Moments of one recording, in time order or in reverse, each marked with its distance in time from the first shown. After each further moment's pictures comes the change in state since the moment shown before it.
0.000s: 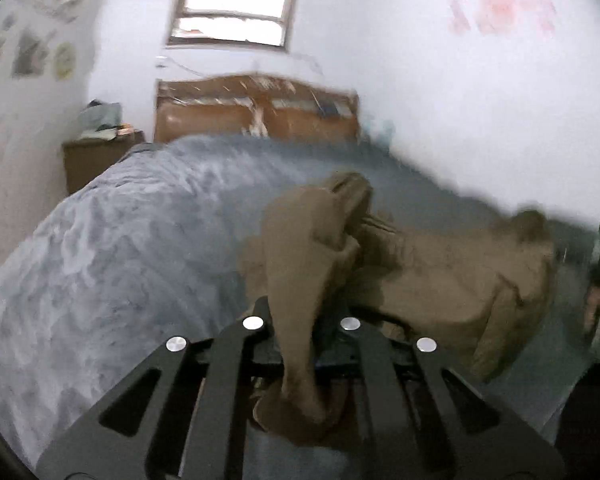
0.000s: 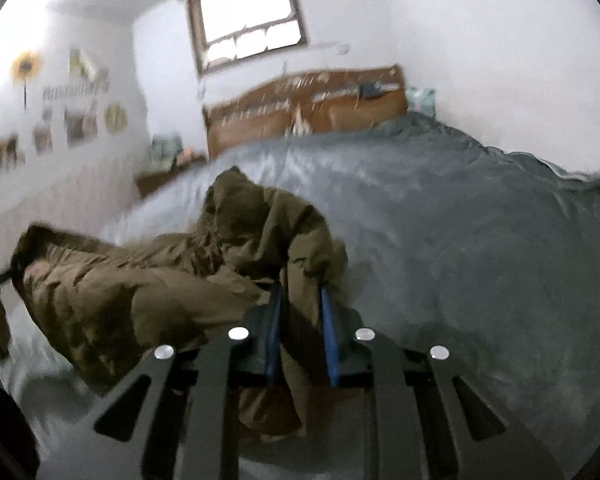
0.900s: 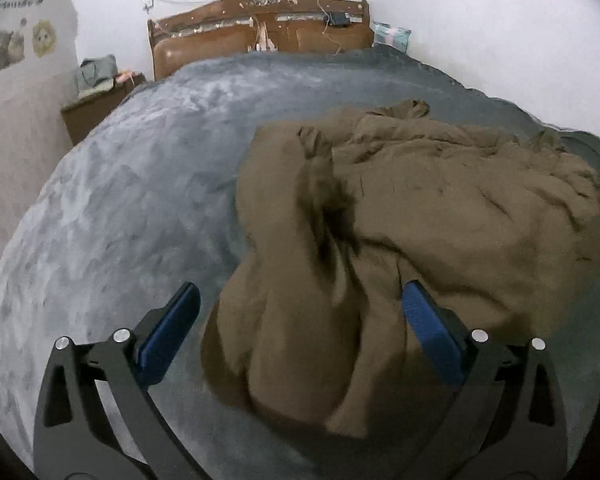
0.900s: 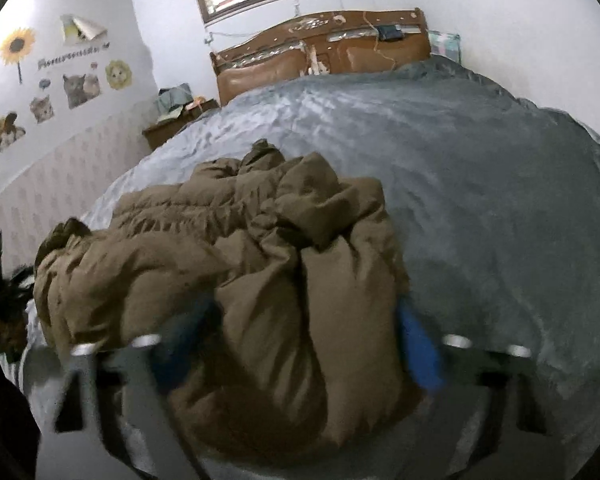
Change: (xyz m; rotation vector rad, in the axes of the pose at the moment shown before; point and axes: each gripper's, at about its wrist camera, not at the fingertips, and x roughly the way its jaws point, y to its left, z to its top) left arm 0.092 -0.022 -0.048 0.154 0.350 0.118; right arm 0.090 0.034 -0.028 -0.051 0.263 0.043
